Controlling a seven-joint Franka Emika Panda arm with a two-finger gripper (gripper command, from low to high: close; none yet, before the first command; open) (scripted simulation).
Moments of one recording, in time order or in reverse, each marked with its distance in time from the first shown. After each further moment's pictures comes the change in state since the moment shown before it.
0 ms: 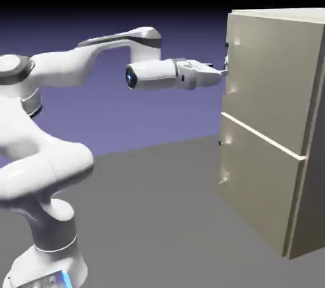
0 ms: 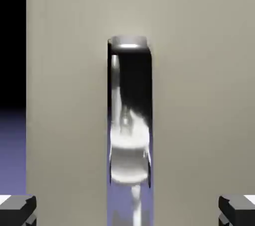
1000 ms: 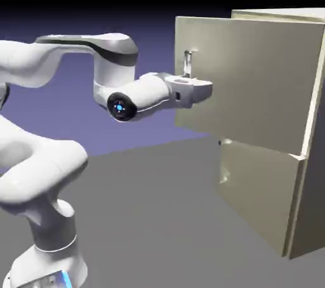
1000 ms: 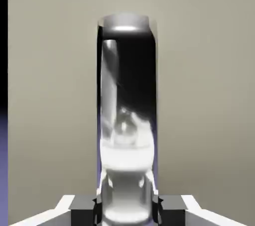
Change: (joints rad) arm 0.419 0.025 -0.826 -0.714 -0.627 -1.084 -0.186
